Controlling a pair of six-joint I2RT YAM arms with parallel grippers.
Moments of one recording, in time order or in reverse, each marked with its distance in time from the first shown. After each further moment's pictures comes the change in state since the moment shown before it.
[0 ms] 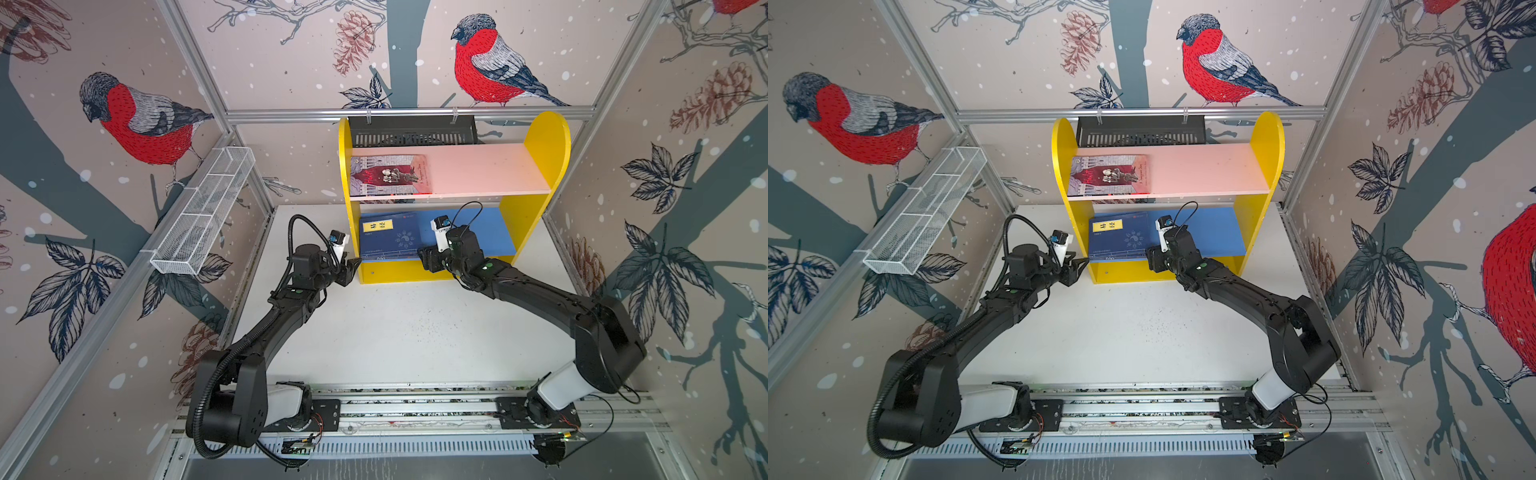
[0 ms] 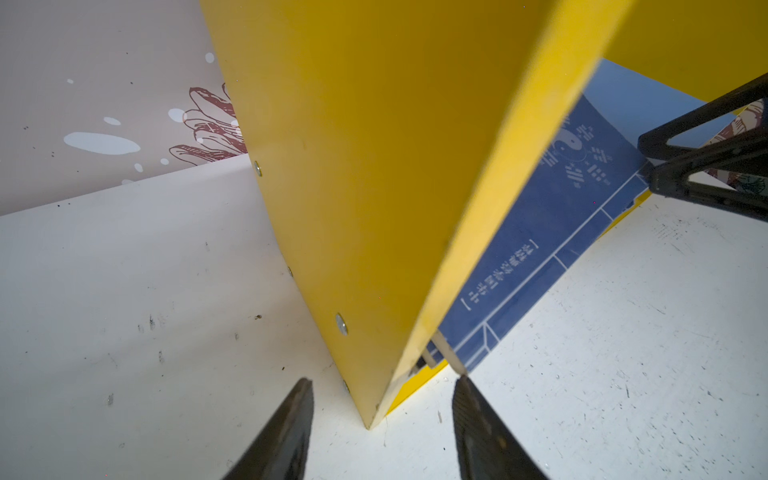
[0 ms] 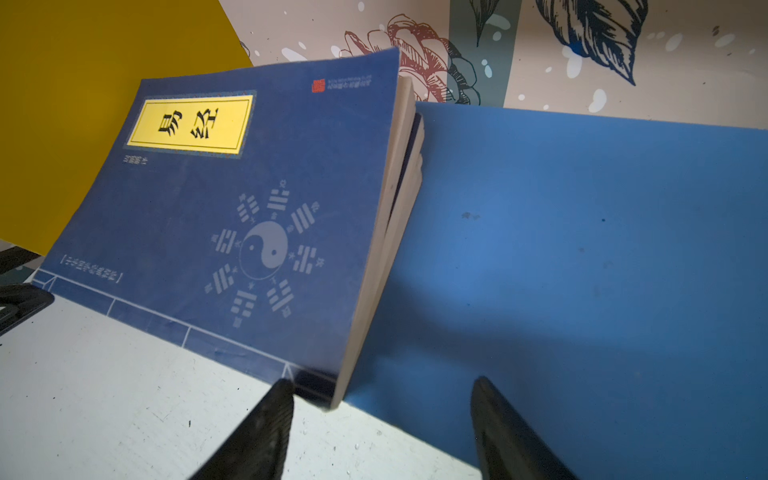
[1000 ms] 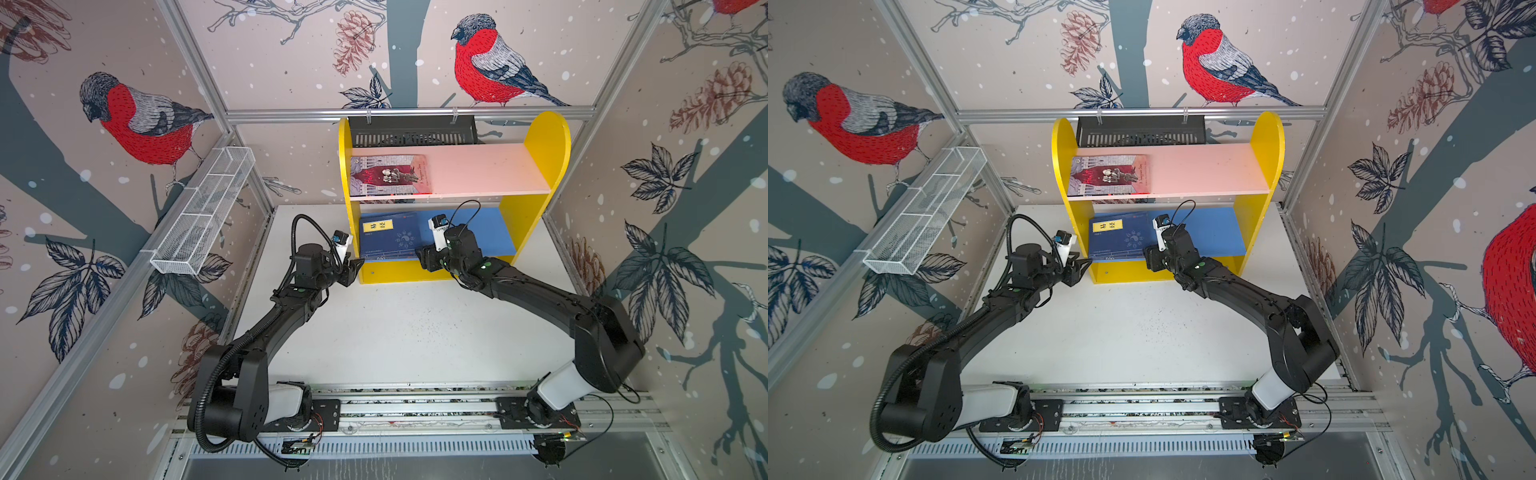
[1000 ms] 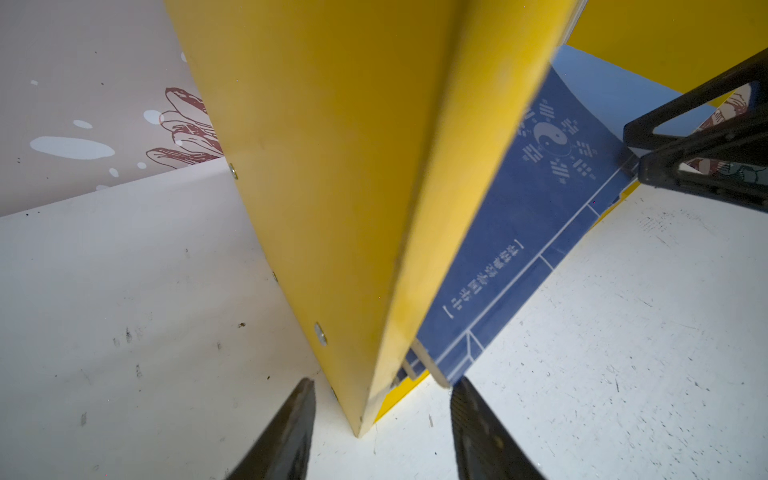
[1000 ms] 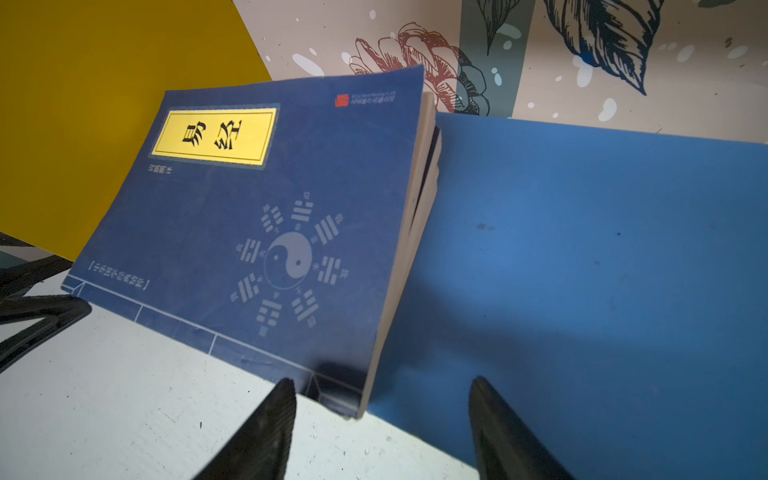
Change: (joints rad) left arm -0.015 0.029 0.006 0.021 0.019 0.008; right arm 0.013 0.005 0.020 -0.006 -0.002 -0.001
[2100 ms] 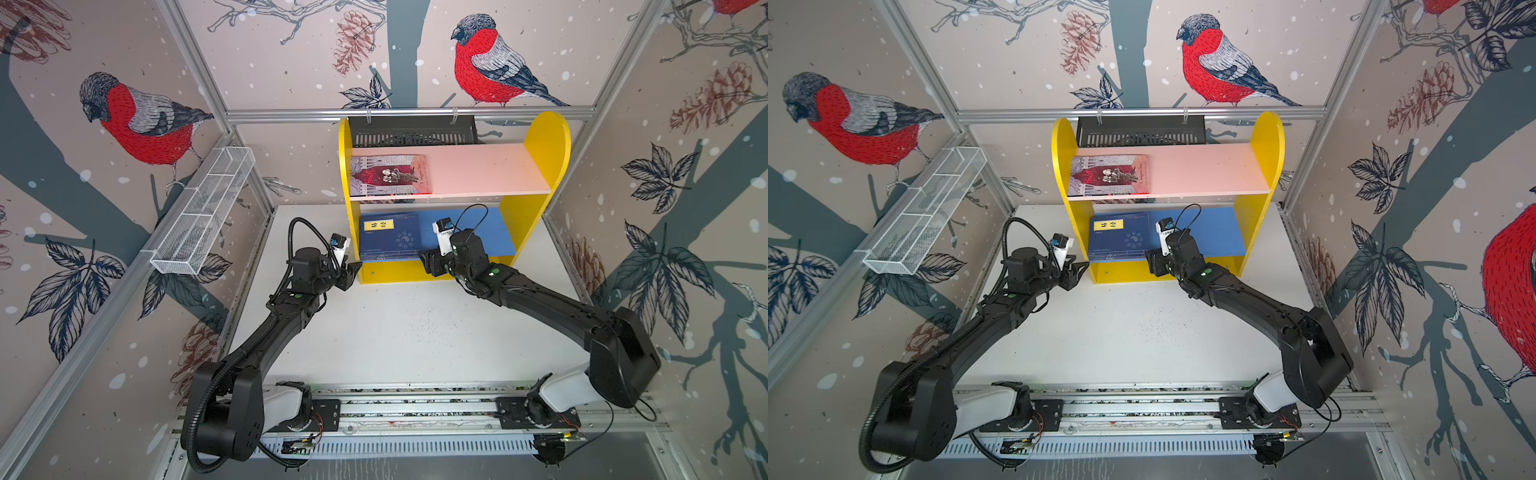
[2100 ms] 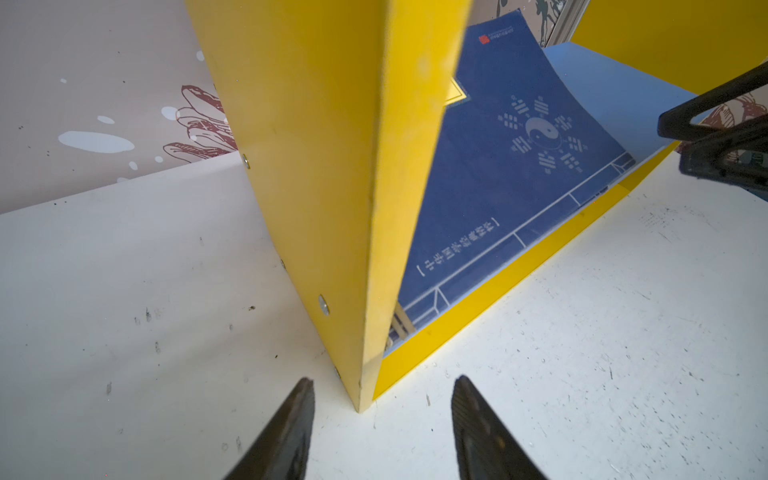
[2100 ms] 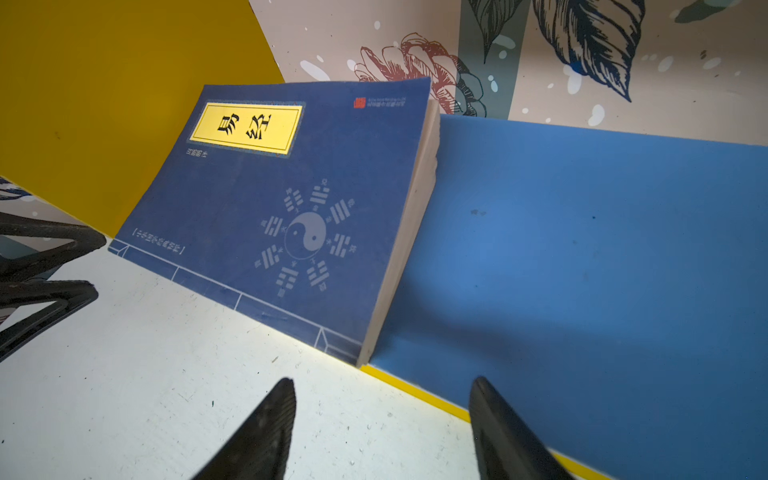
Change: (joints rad) left arm -0.001 -0.101 -0.034 -0.079 -0.030 0.005; right arm 0.021 -0.111 -0.085 -0.007 0.023 -0.002
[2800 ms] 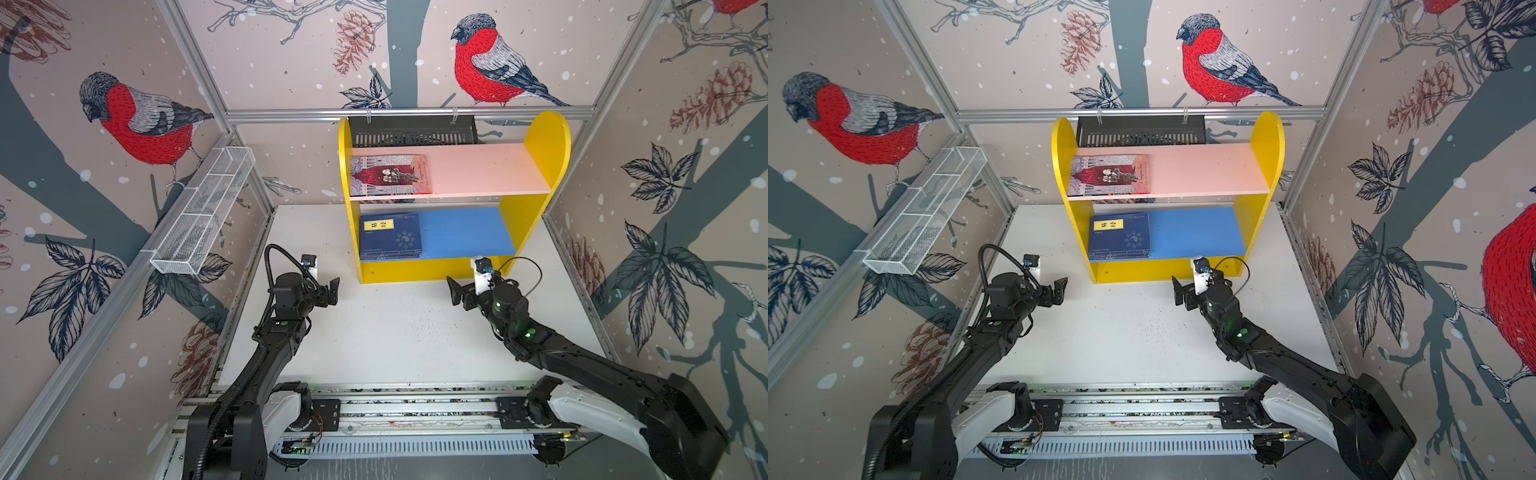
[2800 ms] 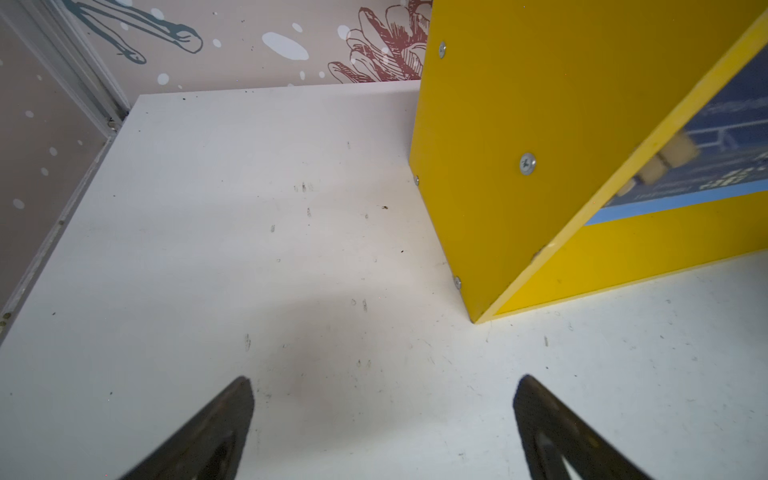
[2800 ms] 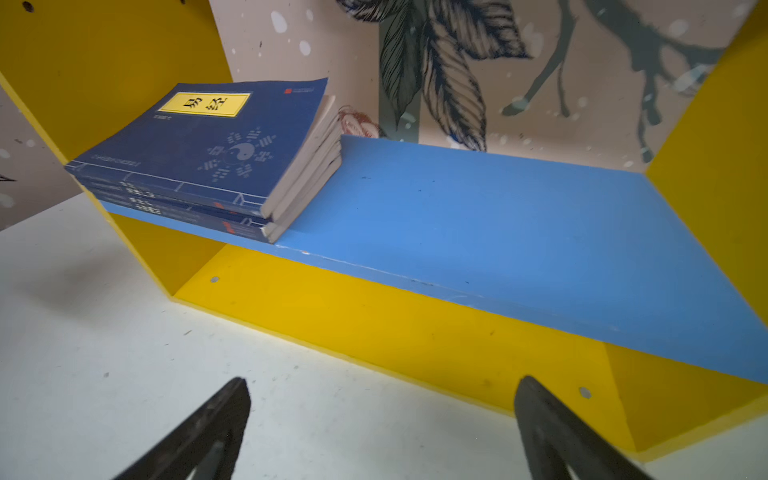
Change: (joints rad) left arm 0.172 -0.185 -0.273 0.069 -0.208 -0.066; right arm -0.032 -0.470 -0.697 0.521 0.211 -0.210
